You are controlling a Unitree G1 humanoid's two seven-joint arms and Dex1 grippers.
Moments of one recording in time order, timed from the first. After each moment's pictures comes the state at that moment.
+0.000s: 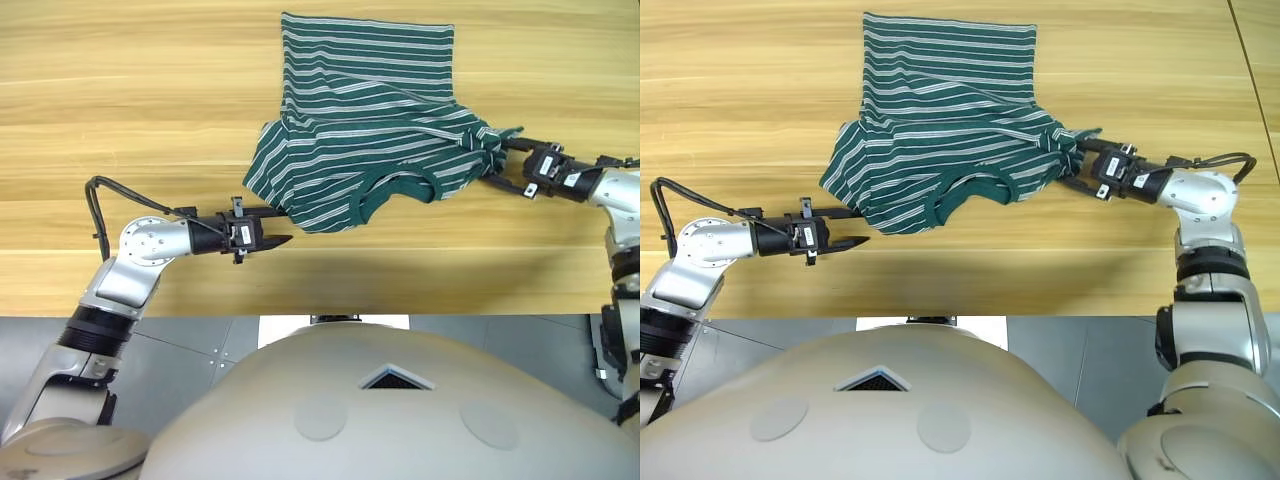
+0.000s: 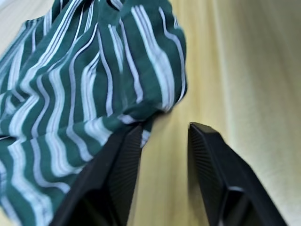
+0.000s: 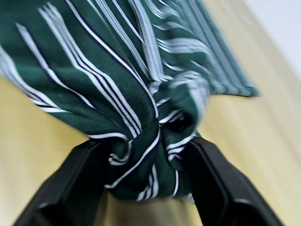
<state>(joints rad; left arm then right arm) 0.18 0.77 -0.29 -0.08 -0.05 -0.31 -0.97 -0.23 -0.79 0.14 0.83 0.14 -0.73 1.15</state>
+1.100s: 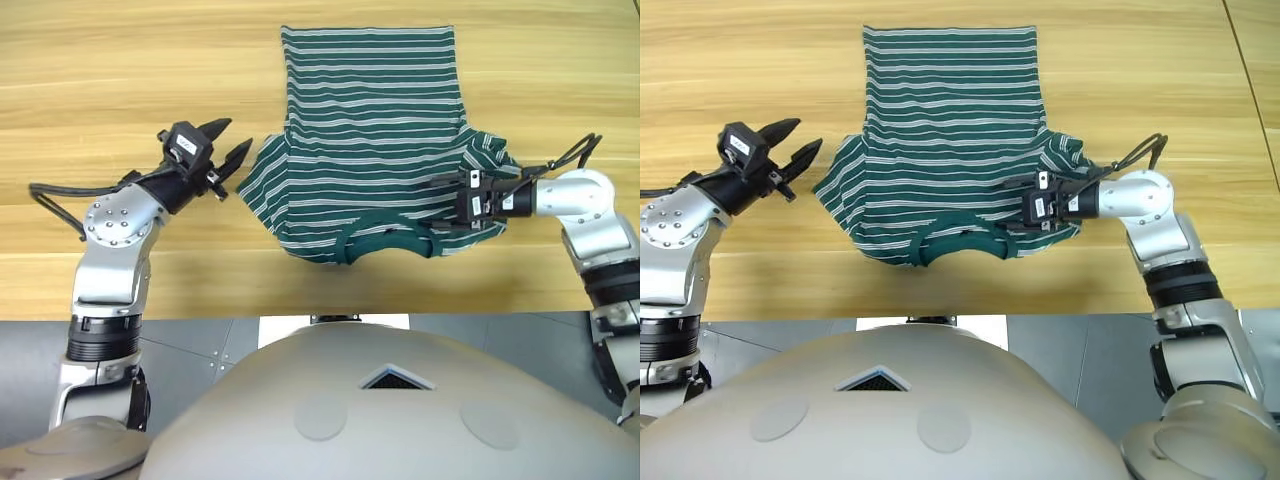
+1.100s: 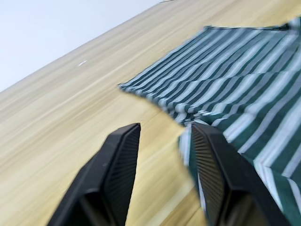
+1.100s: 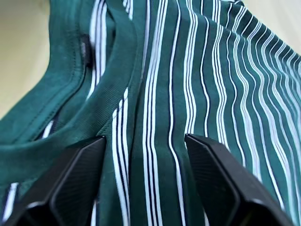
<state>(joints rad) 0.24 0.55 0.07 -0.33 -0.21 0.19 -0.54 -0.07 -0.76 0.30 0.17 0.04 -0.45 1.19</state>
